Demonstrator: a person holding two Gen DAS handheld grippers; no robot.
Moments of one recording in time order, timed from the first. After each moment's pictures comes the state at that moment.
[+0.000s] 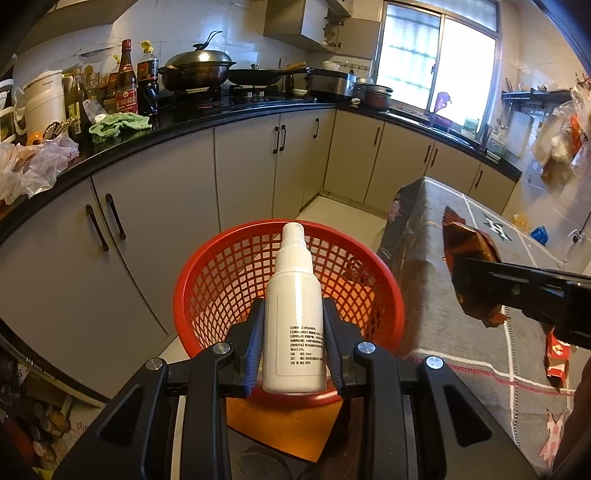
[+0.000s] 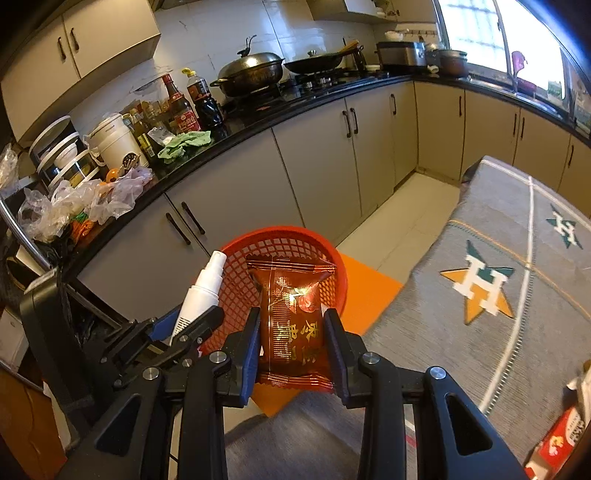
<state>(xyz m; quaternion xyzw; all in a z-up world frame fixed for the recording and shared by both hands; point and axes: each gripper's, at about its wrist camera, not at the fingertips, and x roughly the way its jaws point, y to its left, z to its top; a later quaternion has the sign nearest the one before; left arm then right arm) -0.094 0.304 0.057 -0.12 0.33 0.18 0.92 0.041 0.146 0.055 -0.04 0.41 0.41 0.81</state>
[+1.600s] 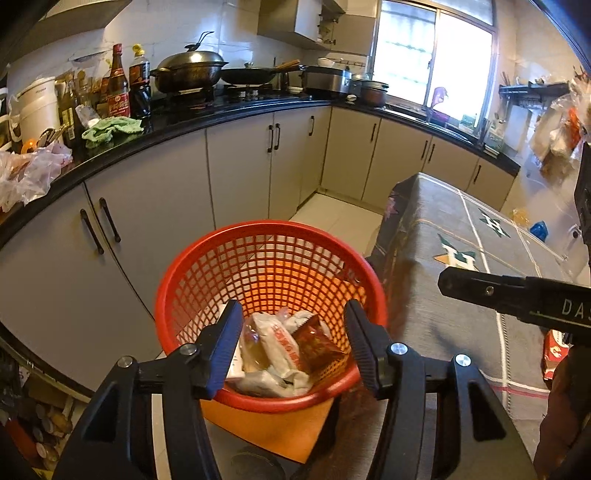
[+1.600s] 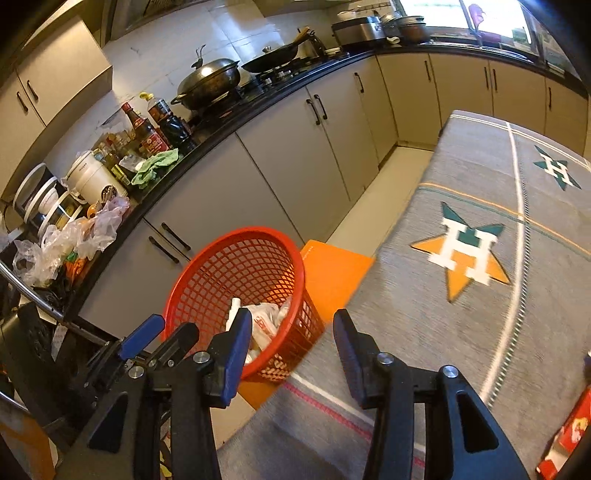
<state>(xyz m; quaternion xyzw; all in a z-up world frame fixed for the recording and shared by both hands) -0.084 0.279 0.064 -0.11 0.34 0.17 0.92 0.074 0.111 0.030 0.03 0.44 0.38 0.81</state>
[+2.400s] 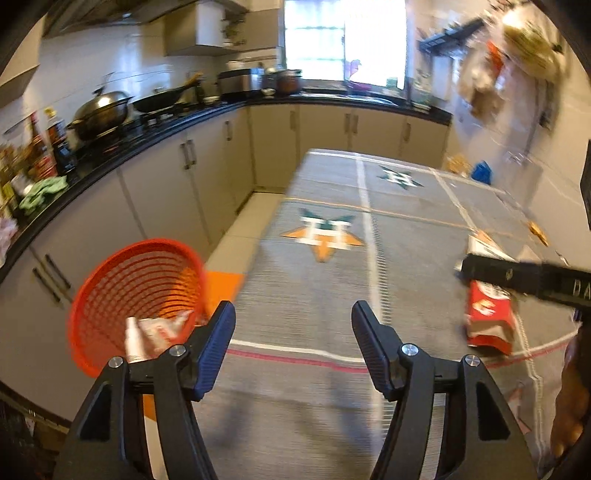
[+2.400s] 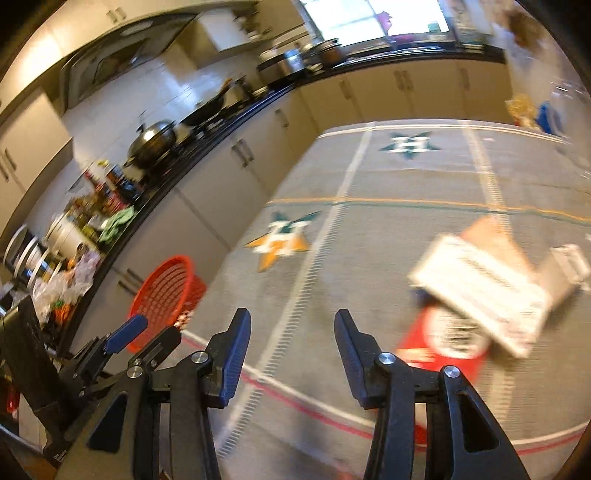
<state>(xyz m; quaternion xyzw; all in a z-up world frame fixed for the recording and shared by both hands) -0.053 0.120 0.077 -0.01 0.36 0.06 0.93 0.063 -0.096 0.037 0.11 0.41 0.28 0.86</state>
